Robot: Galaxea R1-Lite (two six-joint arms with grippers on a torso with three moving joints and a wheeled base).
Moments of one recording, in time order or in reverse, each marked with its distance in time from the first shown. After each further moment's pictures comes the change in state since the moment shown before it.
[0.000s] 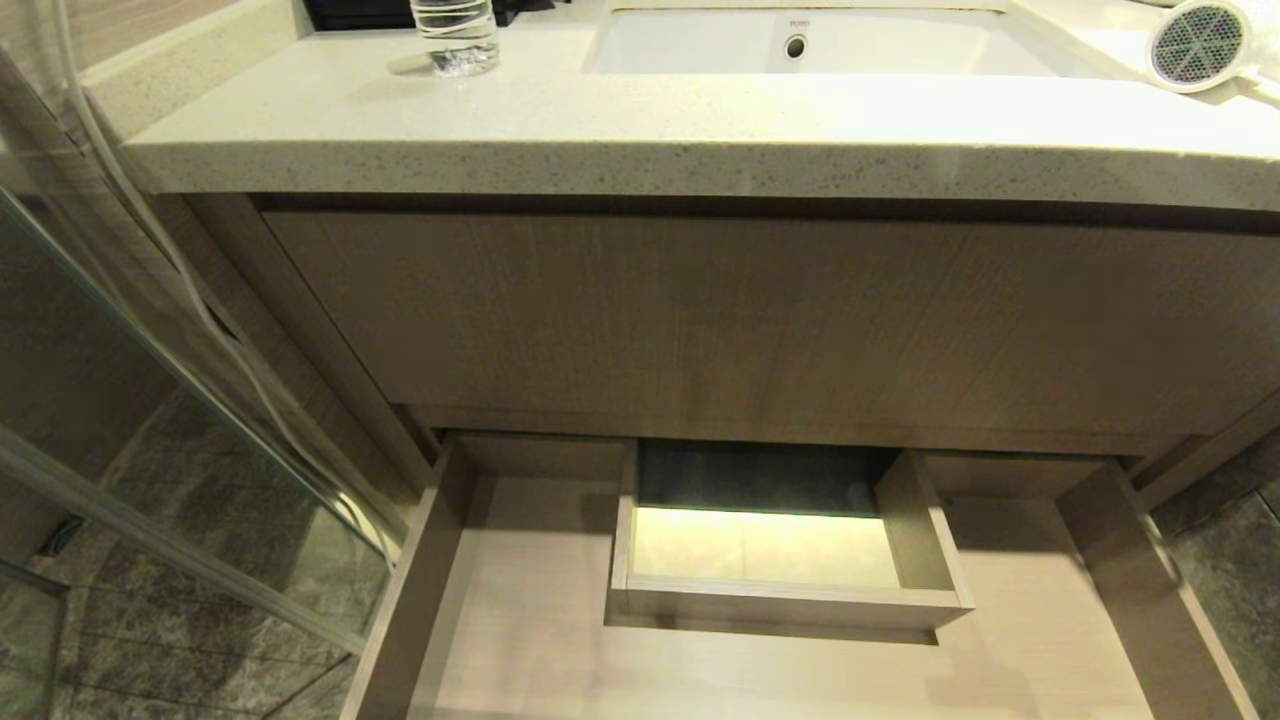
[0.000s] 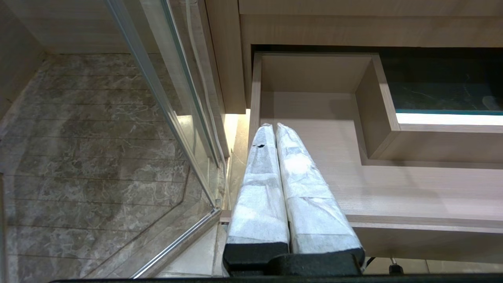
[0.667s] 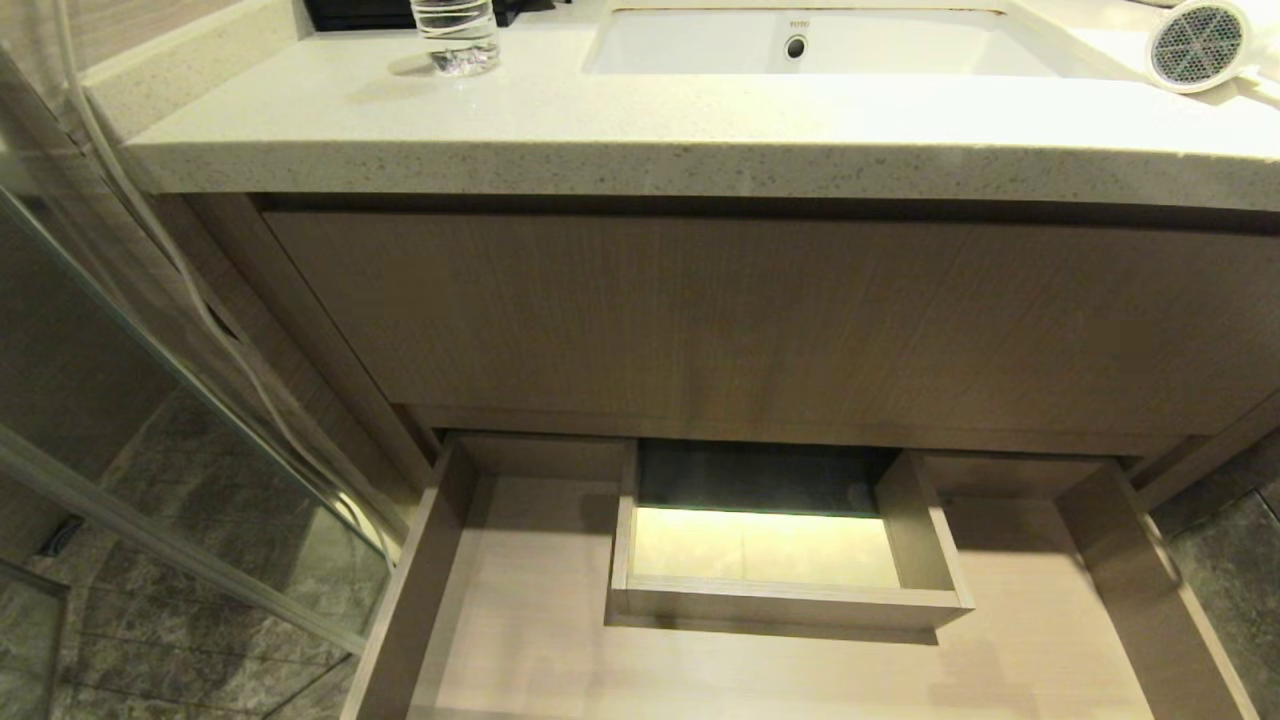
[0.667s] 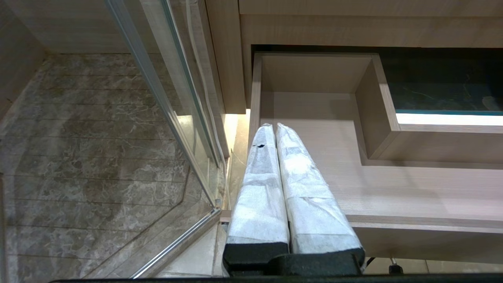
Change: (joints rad) left arm 0.000 0.000 0.000 0.000 0.000 0.000; right arm 0.008 -0.150 0.032 -0.022 -0.005 0.033
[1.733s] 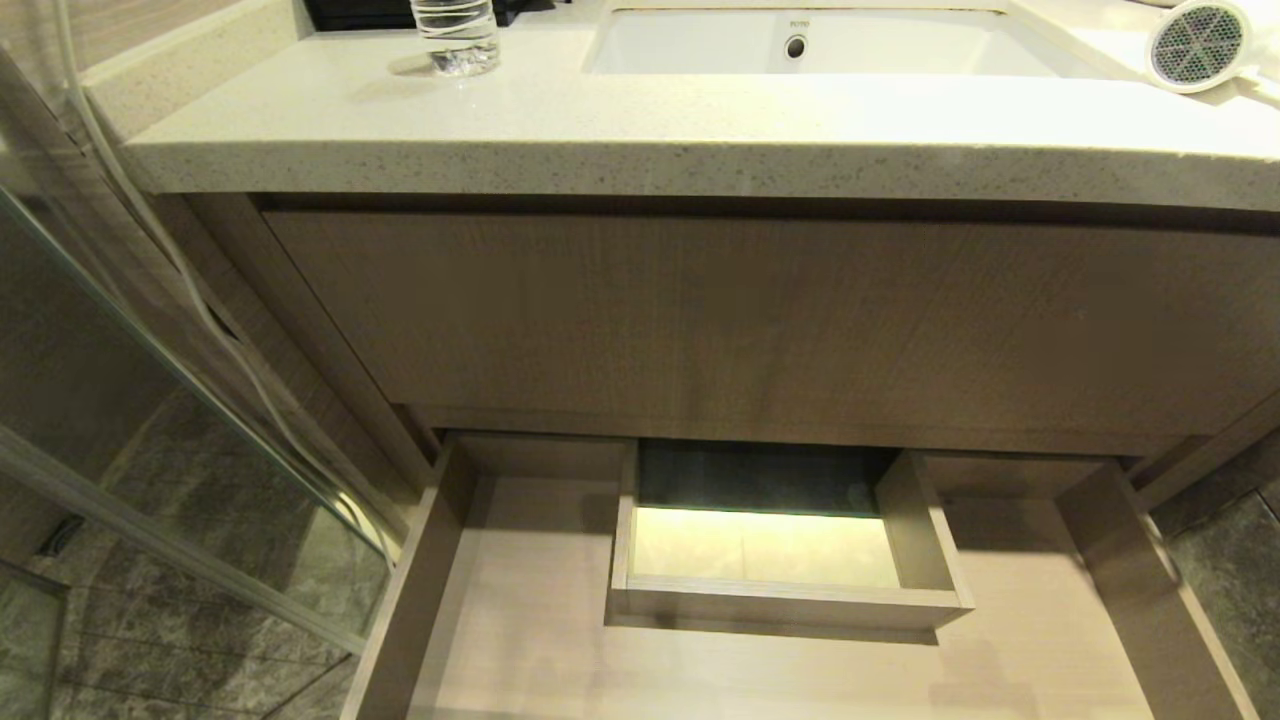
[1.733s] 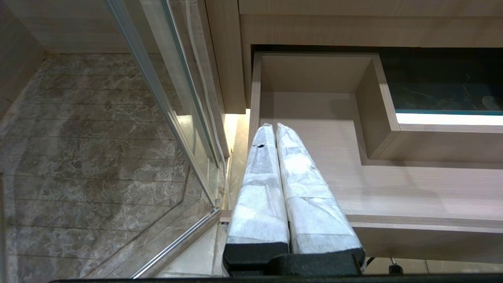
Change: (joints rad) left arm 0.000 0.000 0.000 0.000 0.000 0.000; right arm 0.000 -0.001 0.000 0.003 -0.001 0.001
